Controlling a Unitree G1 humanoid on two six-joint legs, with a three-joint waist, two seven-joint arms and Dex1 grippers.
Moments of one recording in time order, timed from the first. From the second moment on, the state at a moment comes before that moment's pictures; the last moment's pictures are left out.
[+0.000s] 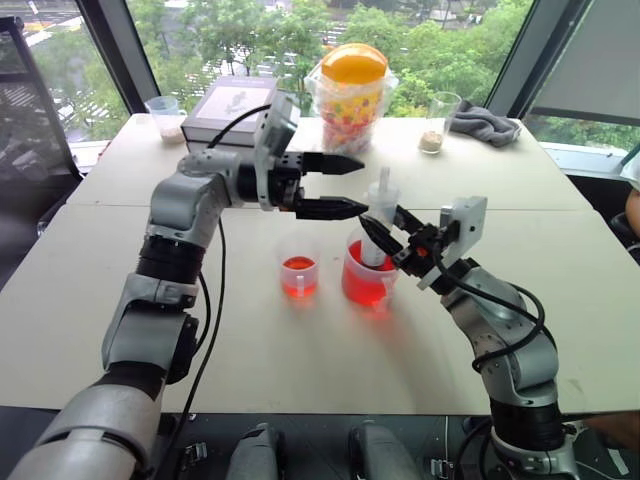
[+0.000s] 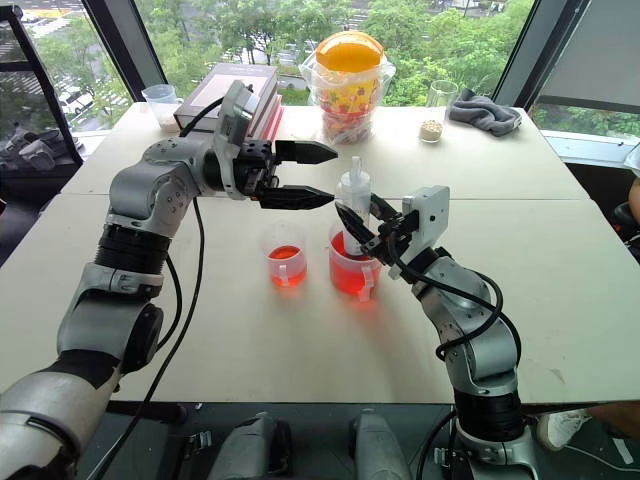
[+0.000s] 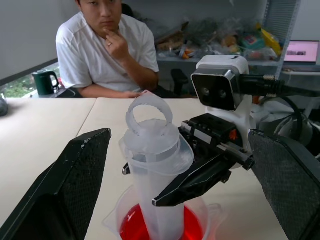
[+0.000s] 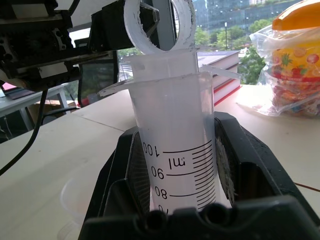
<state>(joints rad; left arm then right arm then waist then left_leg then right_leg) -1.08 0.38 -0.07 0.35 -0.49 0.51 -1.39 -0.31 -0.28 -0.04 -0.44 0.37 0.45 0.46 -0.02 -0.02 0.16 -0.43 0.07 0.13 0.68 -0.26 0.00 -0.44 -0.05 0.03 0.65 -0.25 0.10</state>
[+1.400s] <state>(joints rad) -1.19 0.27 -0.09 0.53 -0.46 0.47 -1.37 -0.32 -0.30 -0.02 -0.46 0.38 0.46 0.43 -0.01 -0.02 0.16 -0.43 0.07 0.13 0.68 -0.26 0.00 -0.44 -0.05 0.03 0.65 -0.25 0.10</state>
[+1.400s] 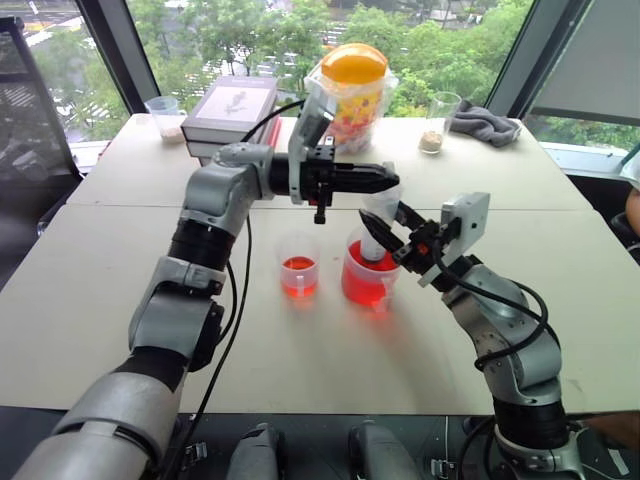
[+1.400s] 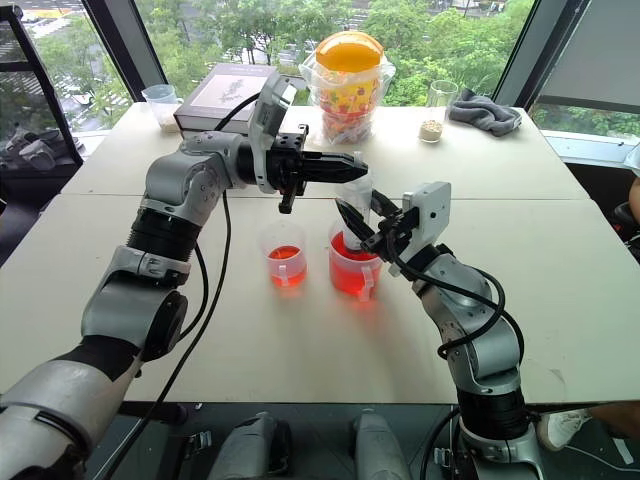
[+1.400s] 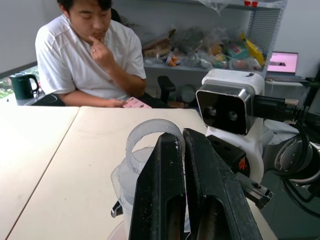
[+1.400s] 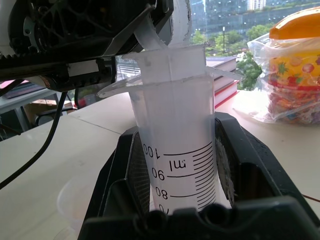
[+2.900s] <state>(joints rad) -1.20 0.34 -0.06 0.50 -0.47 0.43 -1.37 -0.38 -0.35 -0.05 -0.48 0.42 0.60 0.43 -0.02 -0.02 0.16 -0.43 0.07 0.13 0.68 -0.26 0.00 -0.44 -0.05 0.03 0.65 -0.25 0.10</state>
